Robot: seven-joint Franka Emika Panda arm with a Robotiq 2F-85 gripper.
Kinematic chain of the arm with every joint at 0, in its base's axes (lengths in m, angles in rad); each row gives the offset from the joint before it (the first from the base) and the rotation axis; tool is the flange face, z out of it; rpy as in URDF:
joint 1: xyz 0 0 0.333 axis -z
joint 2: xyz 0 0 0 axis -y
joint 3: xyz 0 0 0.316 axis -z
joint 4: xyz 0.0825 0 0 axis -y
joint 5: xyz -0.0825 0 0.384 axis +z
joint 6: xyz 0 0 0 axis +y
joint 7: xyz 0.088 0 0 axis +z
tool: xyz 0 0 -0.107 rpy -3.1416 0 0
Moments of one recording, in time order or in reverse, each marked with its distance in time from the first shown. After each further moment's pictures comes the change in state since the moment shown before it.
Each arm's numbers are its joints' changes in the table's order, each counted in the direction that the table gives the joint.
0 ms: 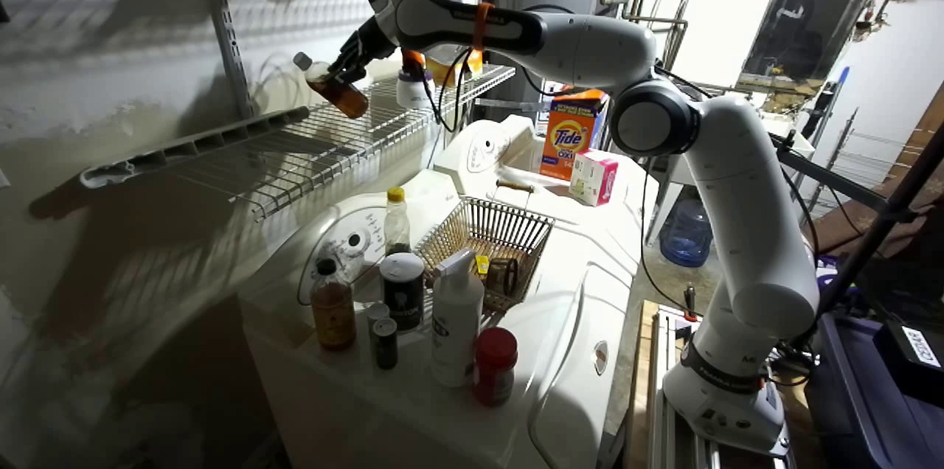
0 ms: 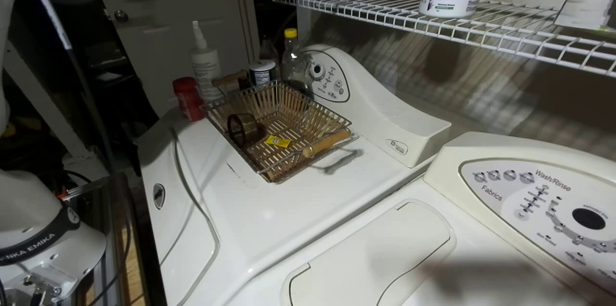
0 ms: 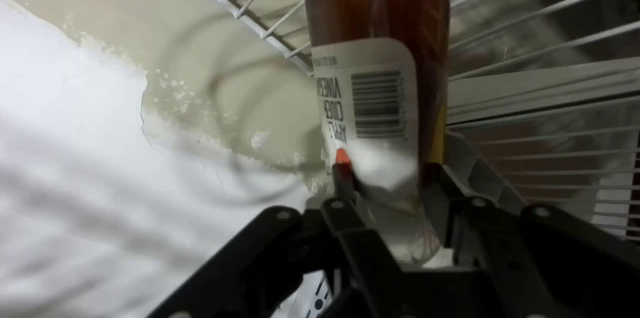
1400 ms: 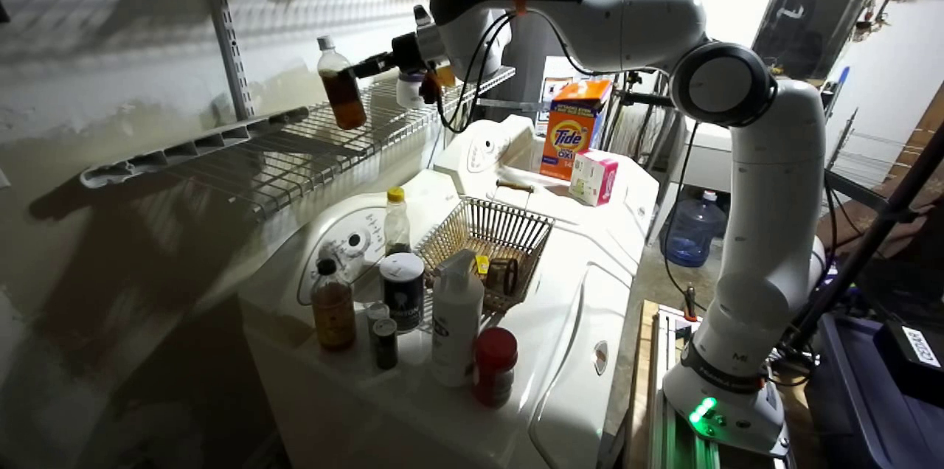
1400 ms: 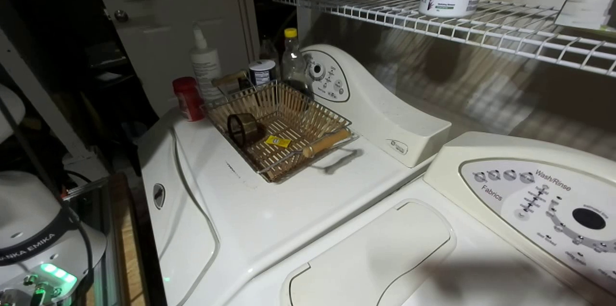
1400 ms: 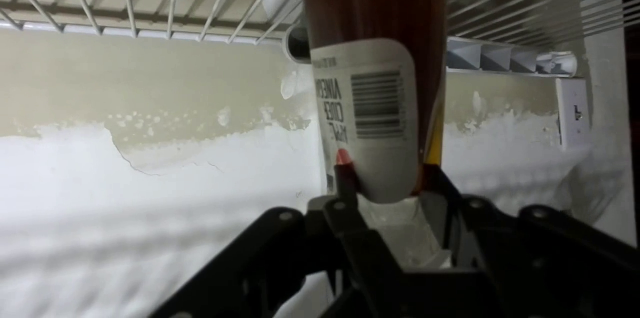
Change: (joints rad) arm 0.263 0.265 -0.291 -0.500 0.795 -0.272 0.262
